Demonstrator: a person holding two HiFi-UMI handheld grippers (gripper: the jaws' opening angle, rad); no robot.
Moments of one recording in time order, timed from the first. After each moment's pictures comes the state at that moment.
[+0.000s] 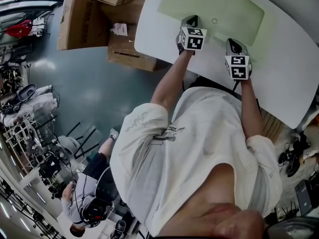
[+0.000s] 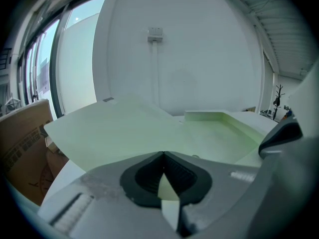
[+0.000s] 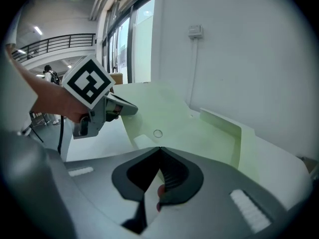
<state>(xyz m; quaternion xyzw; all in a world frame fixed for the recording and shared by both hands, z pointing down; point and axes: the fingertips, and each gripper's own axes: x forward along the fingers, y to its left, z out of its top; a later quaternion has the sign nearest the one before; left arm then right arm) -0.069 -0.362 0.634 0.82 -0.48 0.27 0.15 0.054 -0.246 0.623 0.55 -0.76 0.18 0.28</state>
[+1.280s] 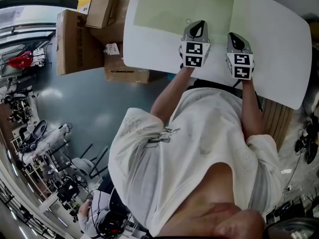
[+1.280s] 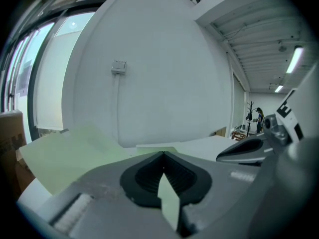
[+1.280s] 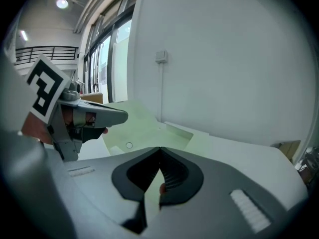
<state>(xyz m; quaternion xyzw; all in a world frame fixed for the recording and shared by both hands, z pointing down) 0.069 -0.276 0.529 0.91 -0.38 0.17 0.09 0.157 -0.209 0.554 0.65 -0.72 0.17 0.19</state>
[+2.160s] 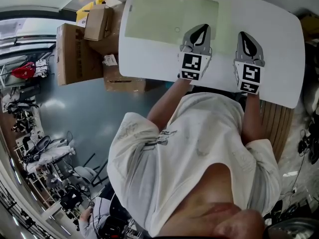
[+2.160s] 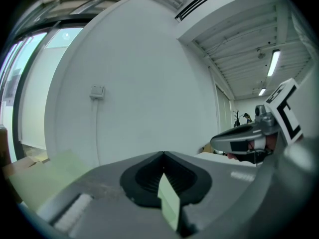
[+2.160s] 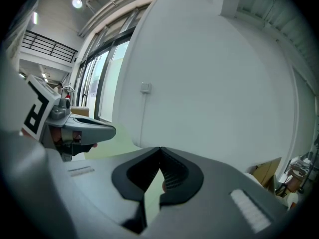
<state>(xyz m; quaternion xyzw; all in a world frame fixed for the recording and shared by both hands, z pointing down) 0.141 -0.235 0.440 0.94 -0.32 0.09 0.01 0.242 -0.176 0.431 0.72 -0.68 0.05 0.13</state>
